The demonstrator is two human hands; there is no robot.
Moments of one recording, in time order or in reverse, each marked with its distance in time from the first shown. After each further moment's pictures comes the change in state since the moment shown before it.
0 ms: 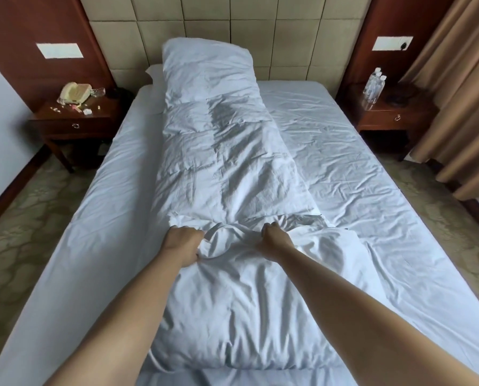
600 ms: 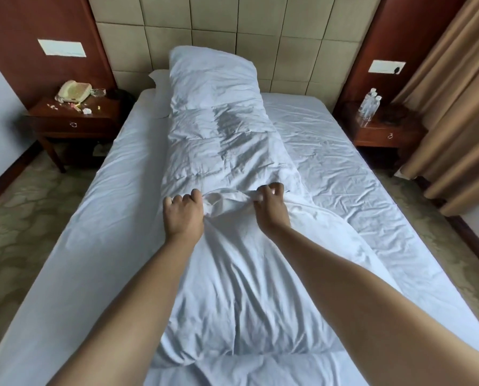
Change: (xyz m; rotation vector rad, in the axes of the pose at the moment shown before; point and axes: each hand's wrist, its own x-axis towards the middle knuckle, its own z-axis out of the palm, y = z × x) left_hand 0.008 -0.045 -0.029 -0.035 0.546 -0.345; right_hand 0.013 -0.080 -0.036 0.254 0.495 -0.242
